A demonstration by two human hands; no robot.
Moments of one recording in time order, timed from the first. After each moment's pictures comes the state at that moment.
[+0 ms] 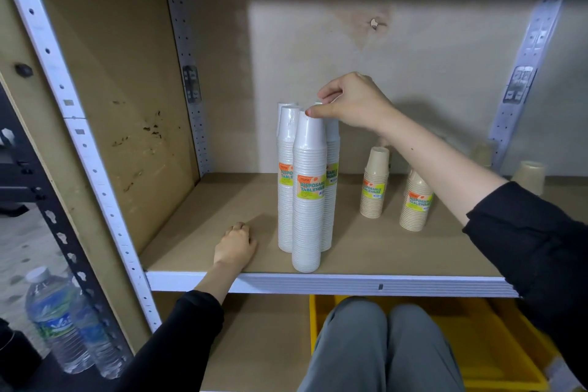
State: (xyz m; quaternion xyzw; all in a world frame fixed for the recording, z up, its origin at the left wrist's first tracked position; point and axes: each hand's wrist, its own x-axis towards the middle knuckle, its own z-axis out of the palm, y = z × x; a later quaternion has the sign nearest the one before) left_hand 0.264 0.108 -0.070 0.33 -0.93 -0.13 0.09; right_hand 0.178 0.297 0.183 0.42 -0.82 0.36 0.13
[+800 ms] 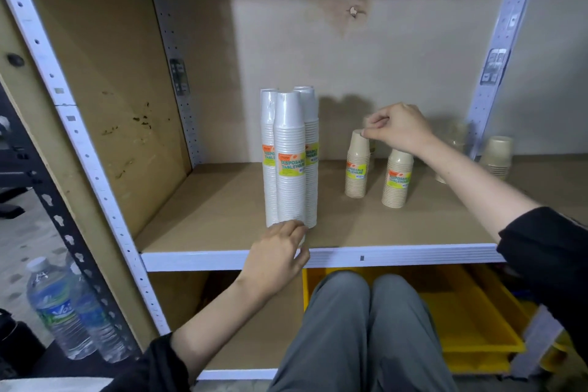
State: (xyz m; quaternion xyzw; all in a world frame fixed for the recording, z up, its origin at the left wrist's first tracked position) left_hand 0.317 0.243 -0.040 0.07 -0.97 -0.05 0.22; right_hand 0.139 0.388 0.120 0.29 -0.88 0.33 0.16
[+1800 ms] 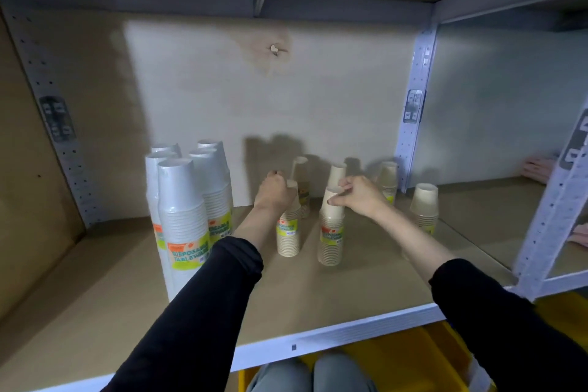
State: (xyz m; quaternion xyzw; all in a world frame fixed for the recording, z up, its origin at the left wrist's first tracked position) left_hand 0.053 0.265 0.076 0.16 -0.94 -0.24 0.17; right_hand 0.010 0.427 0.079 0.19 -0.92 0.34 0.05
